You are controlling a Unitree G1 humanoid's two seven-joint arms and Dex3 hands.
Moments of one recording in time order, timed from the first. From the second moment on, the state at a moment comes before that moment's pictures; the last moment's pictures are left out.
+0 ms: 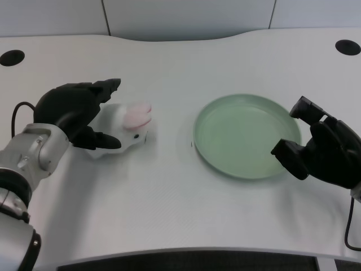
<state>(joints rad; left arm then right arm) -0.93 0.32 -0.40 1.35 0.80 -0.47 0.31 -0.75 -0.17 -0.42 1.27 0.39 -0.01 1.29</state>
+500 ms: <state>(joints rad) -0.89 0.24 -0.46 1.38 0.78 -0.33 0.32 -0.75 -0.16 -0.42 1.27 0.39 0.00 1.31</state>
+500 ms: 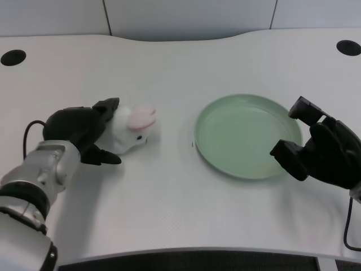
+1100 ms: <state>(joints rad) -0.92 0.23 -0.49 1.38 0.77 -0.35 0.36 -0.75 -0.16 -0.42 1.27 0.39 0.00 1.34</state>
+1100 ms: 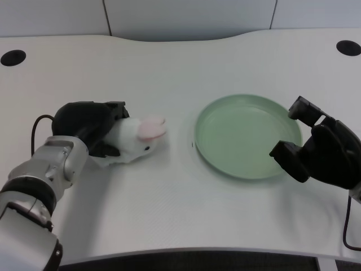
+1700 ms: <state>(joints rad) -1.03 0.17 -0.47 1.38 0.74 -0.46 0.36 -0.75 -0.16 -0.42 1.27 0.39 0.01 1.36</state>
